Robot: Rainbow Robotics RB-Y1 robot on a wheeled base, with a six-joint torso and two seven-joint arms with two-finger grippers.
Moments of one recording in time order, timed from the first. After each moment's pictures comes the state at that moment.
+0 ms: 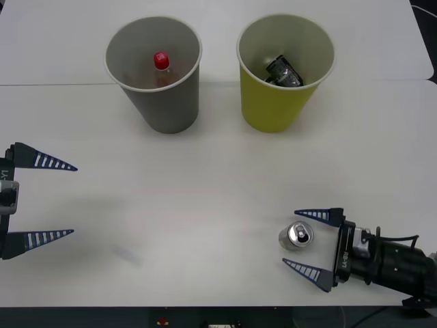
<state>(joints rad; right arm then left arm) -0.11 -0.69 0.49 -1.00 0.57 -1.23 0.86 0.26 1.13 0.26 -2.01 -1.31 -1.13 -0.09</state>
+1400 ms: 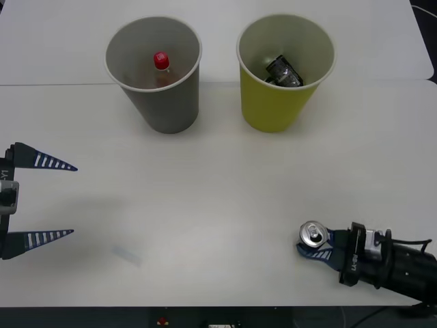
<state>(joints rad) -0.06 -0.72 0.45 -1.06 0.54 -1.24 0.83 0.26 1.13 0.26 -2.01 -1.31 -1.13 -0.09</state>
